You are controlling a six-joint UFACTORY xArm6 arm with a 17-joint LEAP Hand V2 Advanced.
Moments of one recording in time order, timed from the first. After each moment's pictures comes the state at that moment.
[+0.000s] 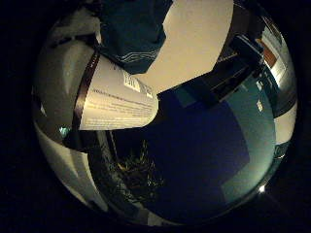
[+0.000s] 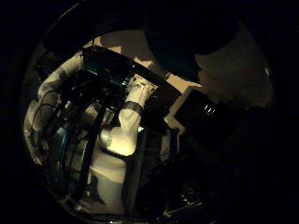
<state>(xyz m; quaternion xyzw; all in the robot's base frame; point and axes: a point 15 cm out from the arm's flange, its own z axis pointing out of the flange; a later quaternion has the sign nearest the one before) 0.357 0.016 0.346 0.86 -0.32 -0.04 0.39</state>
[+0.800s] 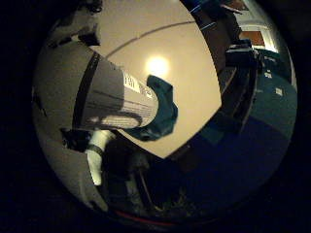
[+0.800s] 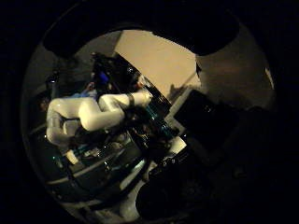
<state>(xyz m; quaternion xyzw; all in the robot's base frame) 0.394 0.219 0.438 0.93 -0.35 -0.09 -0.09</state>
